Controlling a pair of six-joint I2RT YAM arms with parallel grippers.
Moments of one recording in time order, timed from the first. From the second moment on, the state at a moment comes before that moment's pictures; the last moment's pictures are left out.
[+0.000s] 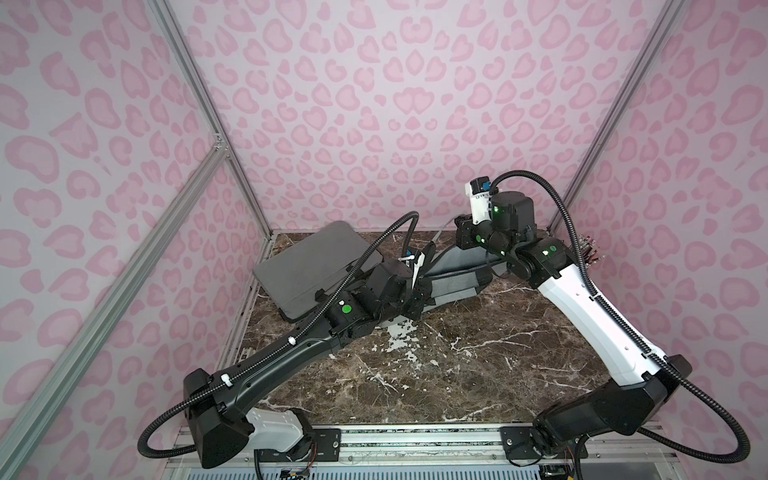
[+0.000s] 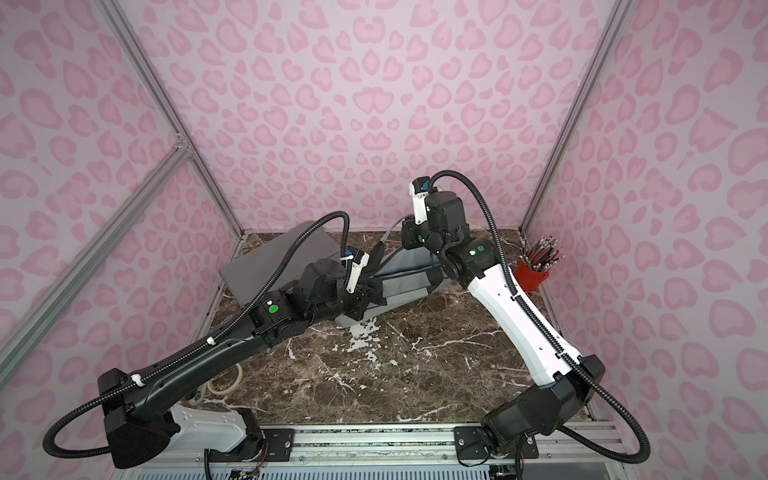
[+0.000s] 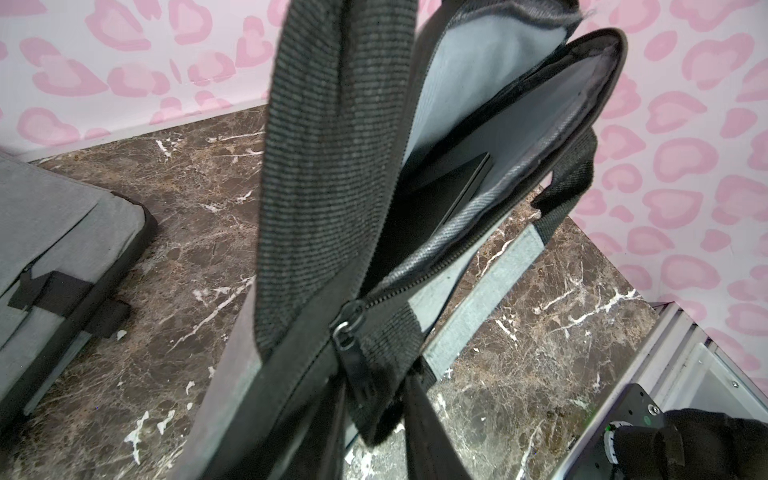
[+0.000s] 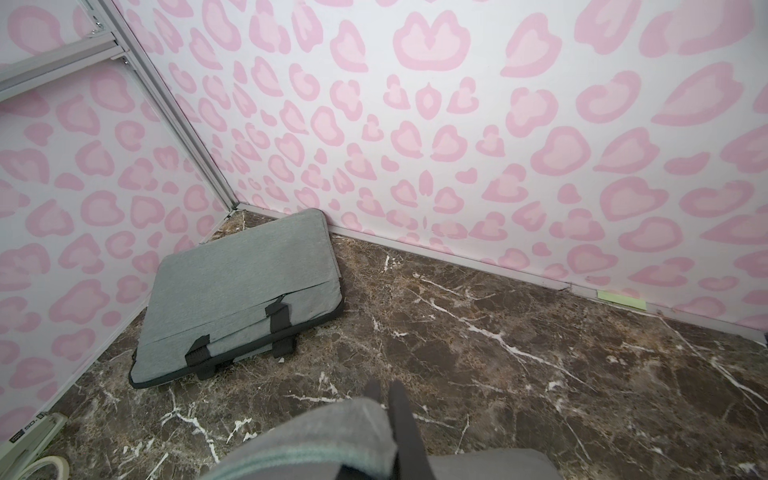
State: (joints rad) left arm -0.91 1.34 1.33 -0.58 -0.15 -0.36; right arm 0.52 1.50 1.70 -0.59 0.07 0.17
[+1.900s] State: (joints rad) left arm -0.79 1.17 1.32 -0.68 -0.12 -0.36; right arm 0.40 1.32 1.42 -0.43 0.07 0.24
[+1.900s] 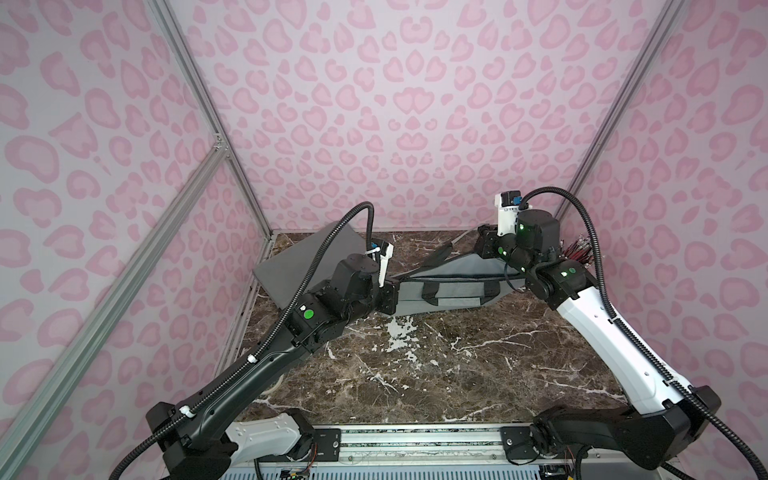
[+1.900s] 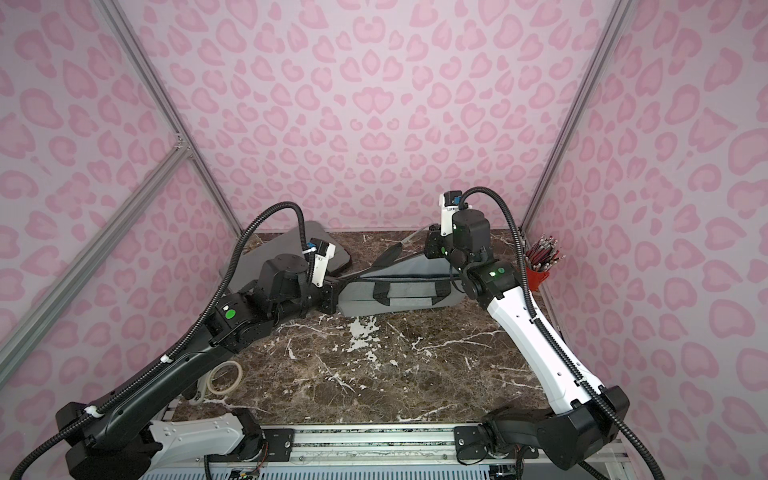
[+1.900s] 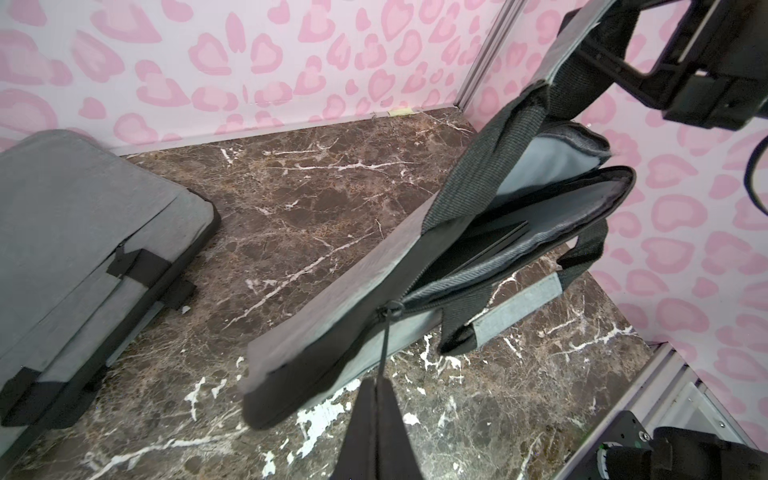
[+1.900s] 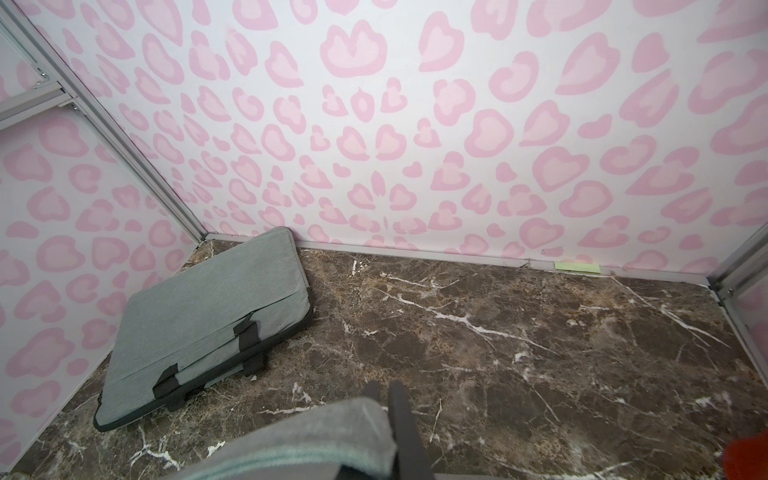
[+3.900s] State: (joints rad) left arm -0.57 1.02 0.80 -0.32 0.50 -0.35; right arm 0.37 1.37 1.45 -0.40 0.04 0.28
